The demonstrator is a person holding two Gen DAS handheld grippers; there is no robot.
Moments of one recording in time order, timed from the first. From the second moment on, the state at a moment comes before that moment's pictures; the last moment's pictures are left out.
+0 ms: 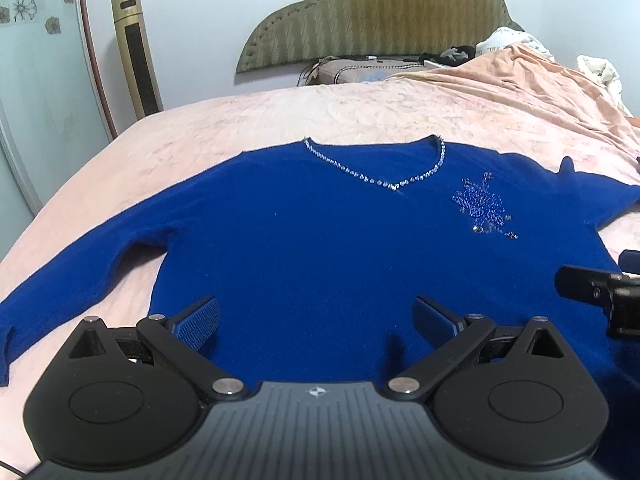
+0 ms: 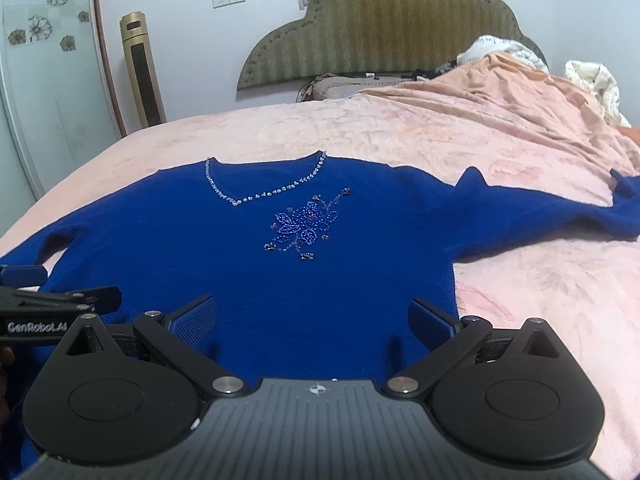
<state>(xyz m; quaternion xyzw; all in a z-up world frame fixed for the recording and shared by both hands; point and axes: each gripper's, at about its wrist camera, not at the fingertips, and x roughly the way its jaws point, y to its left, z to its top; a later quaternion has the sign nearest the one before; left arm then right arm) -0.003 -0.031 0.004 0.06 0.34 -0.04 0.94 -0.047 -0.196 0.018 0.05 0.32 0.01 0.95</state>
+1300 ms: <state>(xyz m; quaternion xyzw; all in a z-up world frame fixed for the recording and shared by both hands) 0.026 -0.044 -0.011 0.09 0.36 0.02 0.93 -0.034 -0.200 0.014 0.04 0.31 0.00 0.95</state>
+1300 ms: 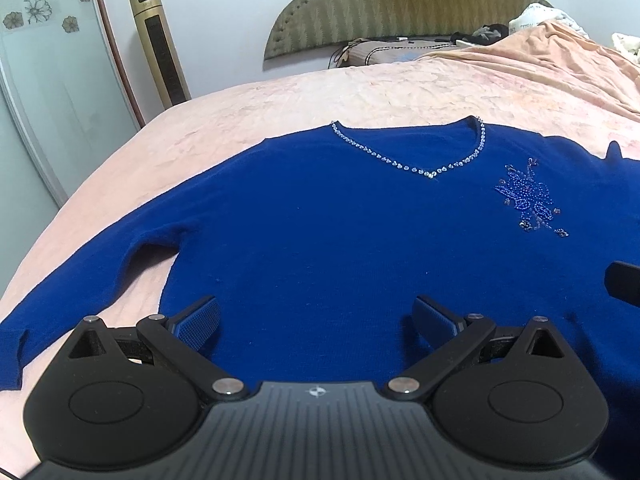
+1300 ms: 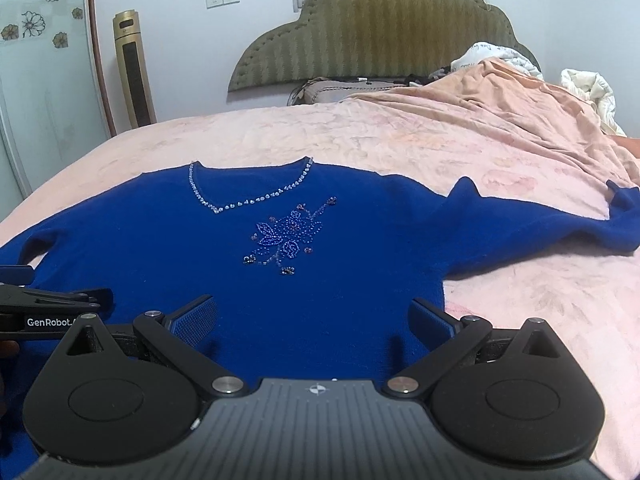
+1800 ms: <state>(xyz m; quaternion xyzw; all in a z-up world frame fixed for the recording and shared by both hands) 0.031 -0.062 -0.010 0.11 0.35 0.00 0.93 -0.031 -0.201 0.012 0.01 0.29 0.05 0.96</state>
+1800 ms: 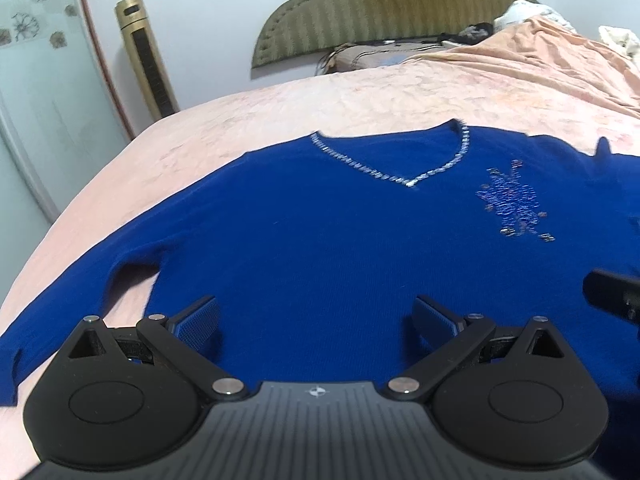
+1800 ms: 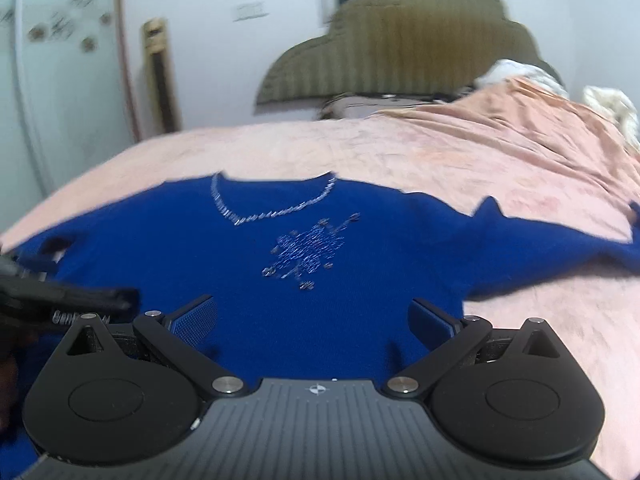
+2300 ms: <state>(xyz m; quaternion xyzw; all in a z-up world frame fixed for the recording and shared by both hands) 0.033 -0.095 -0.020 0.17 0.33 -0.05 0.93 0.014 -0.535 0.042 0.24 0.21 -0.30 0.90</state>
